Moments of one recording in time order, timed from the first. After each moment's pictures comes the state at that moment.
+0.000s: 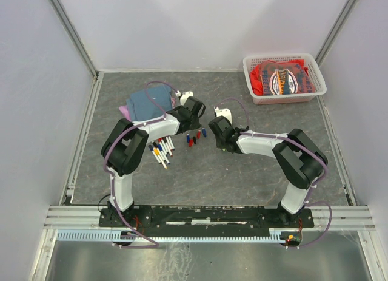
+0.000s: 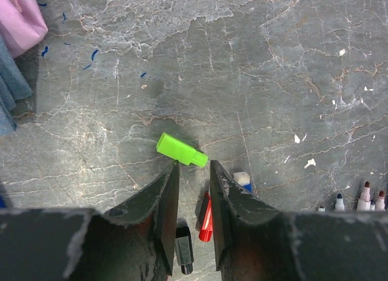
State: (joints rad) left arm -0.64 1.96 1.29 -0.19 -0.32 -0.66; right arm 0.72 1.77 0.96 -0.13 0.42 0.43
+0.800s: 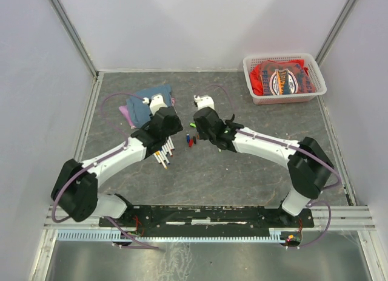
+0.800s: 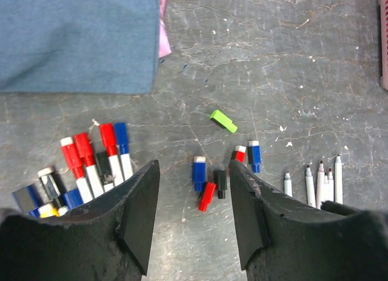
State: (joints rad) left arm -0.63 1.39 0.89 -0.10 -0.46 -0.70; right arm 0.87 1.66 1.17 -0.22 0.43 0.37
